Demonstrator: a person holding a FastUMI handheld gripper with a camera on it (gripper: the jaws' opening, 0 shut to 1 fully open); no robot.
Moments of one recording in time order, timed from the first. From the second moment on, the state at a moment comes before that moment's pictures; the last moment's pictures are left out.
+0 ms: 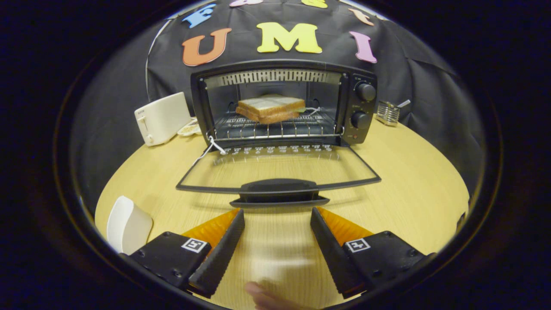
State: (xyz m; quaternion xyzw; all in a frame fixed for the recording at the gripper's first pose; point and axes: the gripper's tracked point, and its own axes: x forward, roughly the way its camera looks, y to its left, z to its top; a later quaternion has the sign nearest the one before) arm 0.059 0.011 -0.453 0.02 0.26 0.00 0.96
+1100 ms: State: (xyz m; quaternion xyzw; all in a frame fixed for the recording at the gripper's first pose) arm 0.055 0.011 -0.413 -0.01 0.13 0.01 0.99
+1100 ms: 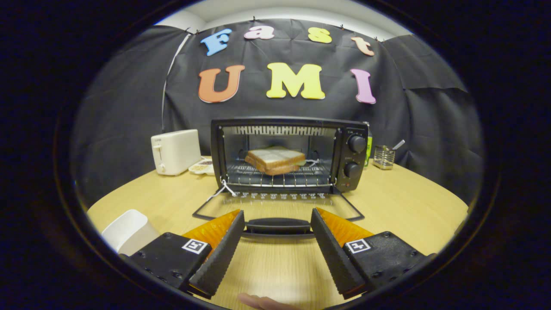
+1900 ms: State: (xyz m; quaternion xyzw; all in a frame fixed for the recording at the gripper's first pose) arm 0.061 0.012 -0.461 0.01 0.29 -0.01 0.96
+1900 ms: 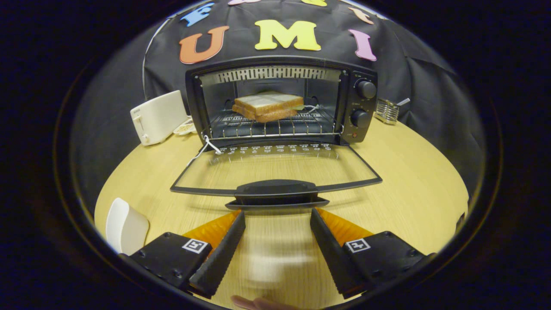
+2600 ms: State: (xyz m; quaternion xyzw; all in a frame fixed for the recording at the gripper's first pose) arm 0.058 0.013 -0.442 0.02 0.21 -0.01 0.98
